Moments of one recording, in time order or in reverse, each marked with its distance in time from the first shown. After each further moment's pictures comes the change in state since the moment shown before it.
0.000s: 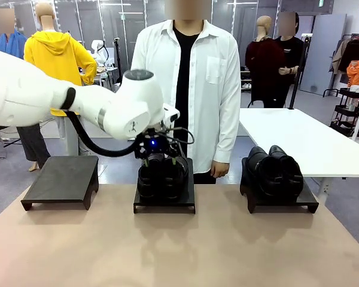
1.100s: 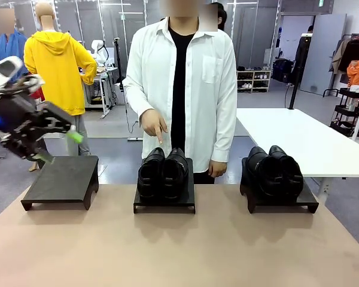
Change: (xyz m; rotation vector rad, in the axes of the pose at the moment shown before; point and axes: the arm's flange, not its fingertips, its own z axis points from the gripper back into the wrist) left arm -0.166 0.260 0.202 -0.521 0.015 0.235; right arm 0.000 0.000 0.000 -0.001 0.000 0.000
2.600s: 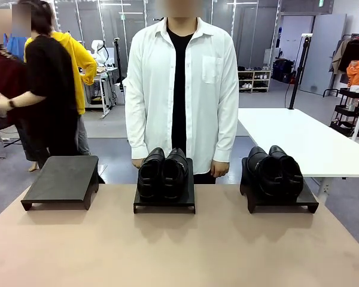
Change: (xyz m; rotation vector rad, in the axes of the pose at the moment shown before) left arm -0.138 0.349 0.037 -0.768 -0.006 0.267; right arm 0.000 0.000 0.000 0.000 0.000 0.000
